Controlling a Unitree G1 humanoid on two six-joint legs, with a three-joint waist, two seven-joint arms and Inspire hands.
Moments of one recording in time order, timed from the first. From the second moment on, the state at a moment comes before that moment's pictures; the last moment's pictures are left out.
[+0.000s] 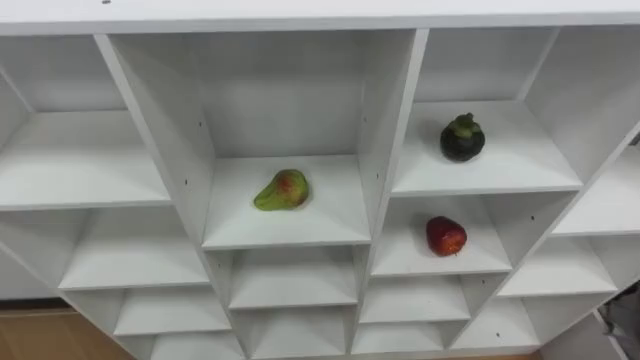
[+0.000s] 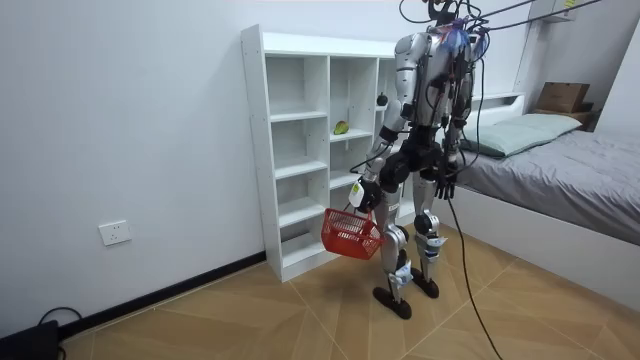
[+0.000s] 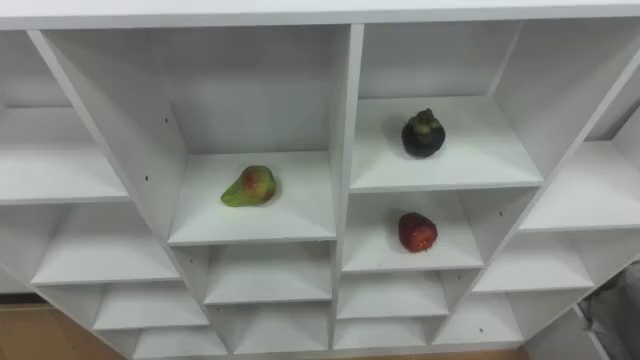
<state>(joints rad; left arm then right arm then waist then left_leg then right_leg) 0.24 0.20 0.02 1.06 0.32 0.12 -0.02 0.12 -0.20 0.10 1.31 -0.23 0.11 0.12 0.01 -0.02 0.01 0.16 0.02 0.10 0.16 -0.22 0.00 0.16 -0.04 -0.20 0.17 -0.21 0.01</state>
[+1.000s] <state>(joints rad) 0.23 0.20 0.03 1.06 0.35 0.03 0.08 0.17 -0.24 0.07 1.07 -0.15 -0.02 -0.11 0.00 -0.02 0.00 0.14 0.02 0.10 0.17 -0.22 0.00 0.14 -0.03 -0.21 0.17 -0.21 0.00</state>
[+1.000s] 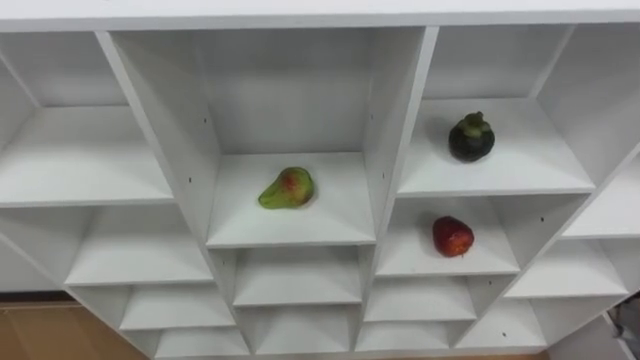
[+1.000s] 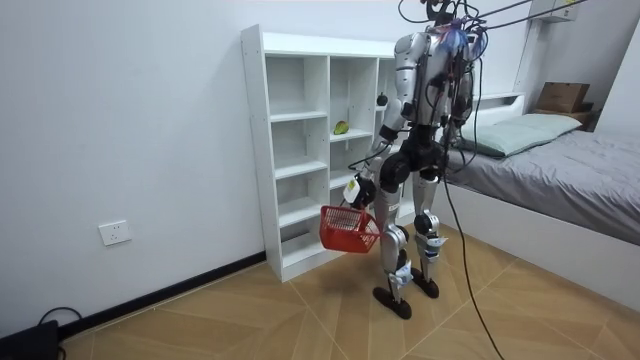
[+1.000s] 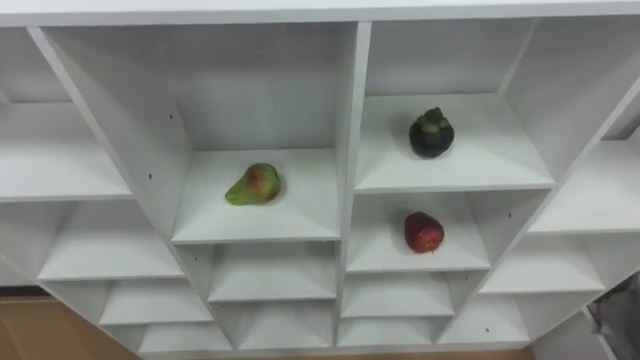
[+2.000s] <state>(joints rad) 0.25 0.20 0.03 0.98 0.19 -0.16 0.11 0.38 -0.22 0.07 0.03 -0.16 -0.23 -0.32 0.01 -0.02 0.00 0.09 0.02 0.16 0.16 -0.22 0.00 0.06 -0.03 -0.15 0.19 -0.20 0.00</state>
